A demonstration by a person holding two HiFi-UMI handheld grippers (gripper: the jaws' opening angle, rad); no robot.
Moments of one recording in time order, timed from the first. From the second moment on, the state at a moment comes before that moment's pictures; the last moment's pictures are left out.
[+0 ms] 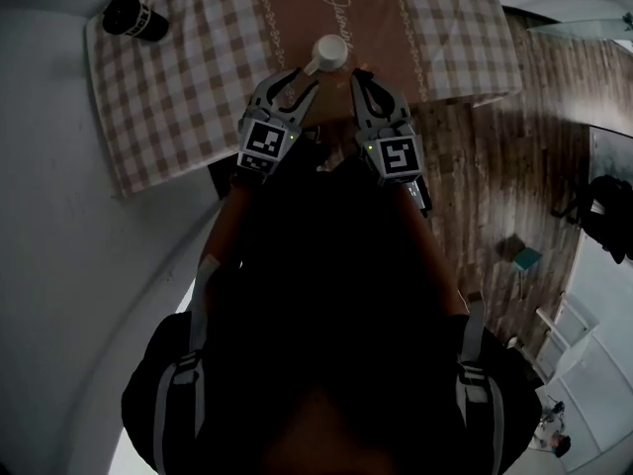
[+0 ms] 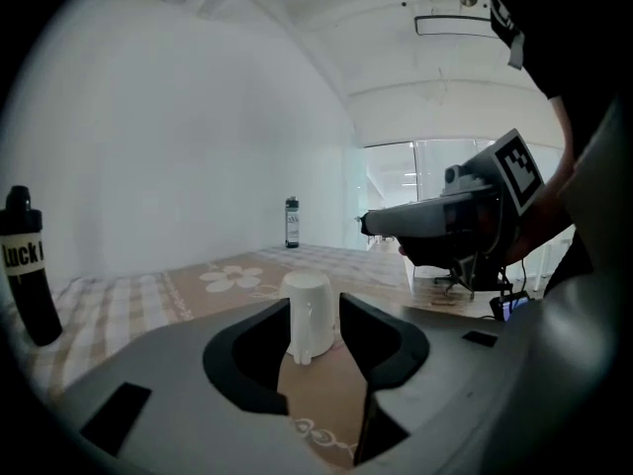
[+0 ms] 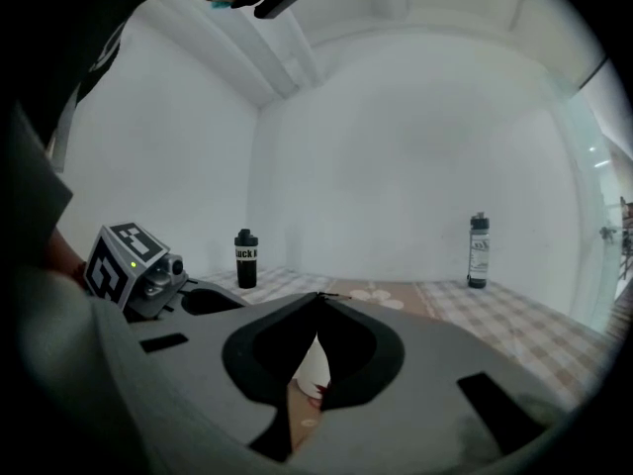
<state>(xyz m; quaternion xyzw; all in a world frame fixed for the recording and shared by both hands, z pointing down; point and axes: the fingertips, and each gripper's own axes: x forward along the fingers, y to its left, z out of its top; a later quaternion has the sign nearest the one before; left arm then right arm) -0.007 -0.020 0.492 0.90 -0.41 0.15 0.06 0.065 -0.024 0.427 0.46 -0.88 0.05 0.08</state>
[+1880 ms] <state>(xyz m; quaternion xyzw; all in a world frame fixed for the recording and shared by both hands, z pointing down) 0.012 -0.054 0.566 0.92 -0.32 0.21 0.10 0.059 -0.083 0.475 0.46 -0.88 0.07 0.11</state>
